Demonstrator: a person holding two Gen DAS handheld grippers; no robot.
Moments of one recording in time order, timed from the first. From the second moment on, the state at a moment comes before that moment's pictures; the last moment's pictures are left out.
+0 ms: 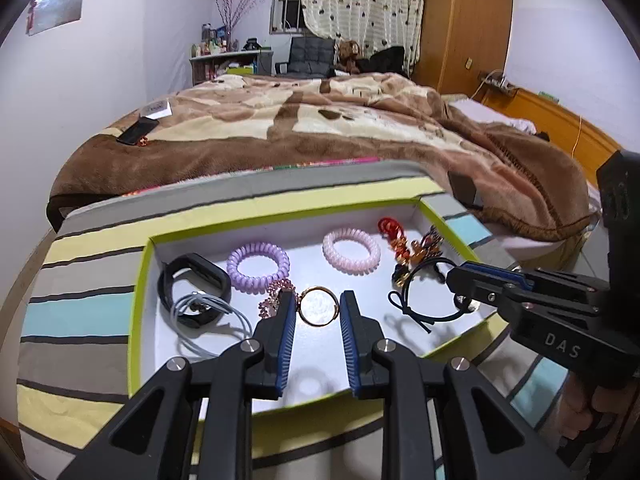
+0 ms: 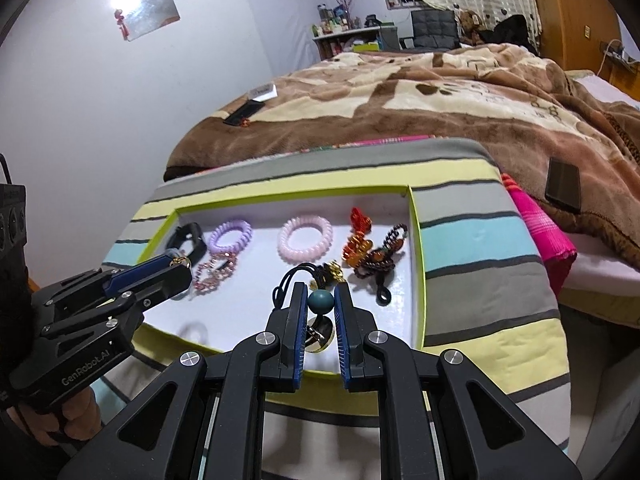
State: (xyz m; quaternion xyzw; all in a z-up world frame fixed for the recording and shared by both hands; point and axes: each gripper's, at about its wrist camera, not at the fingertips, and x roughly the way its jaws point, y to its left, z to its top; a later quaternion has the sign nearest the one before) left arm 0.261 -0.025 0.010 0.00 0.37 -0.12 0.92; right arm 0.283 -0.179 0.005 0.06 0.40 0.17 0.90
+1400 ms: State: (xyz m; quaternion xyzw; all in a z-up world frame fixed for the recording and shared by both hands) left arm 0.268 -0.028 -0.007 0.00 0.40 -0.11 0.91; right arm 0.279 -0.172 -0.002 0.02 0.41 0.16 0.90
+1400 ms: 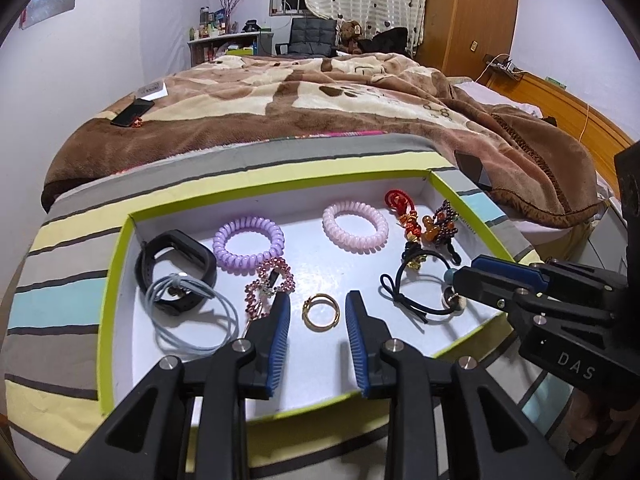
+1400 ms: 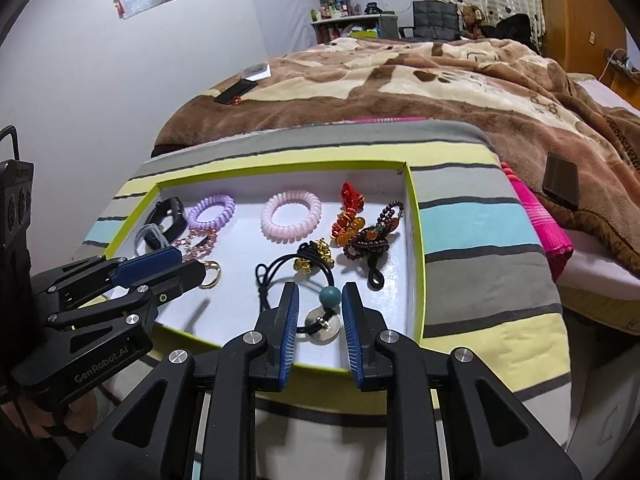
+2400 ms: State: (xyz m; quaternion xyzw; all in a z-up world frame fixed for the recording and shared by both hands) left arm 0.130 0.000 0.018 -0.02 0.33 -0.06 0.94; right arm 0.137 -0.168 0.030 -0.02 0.33 0.17 0.93
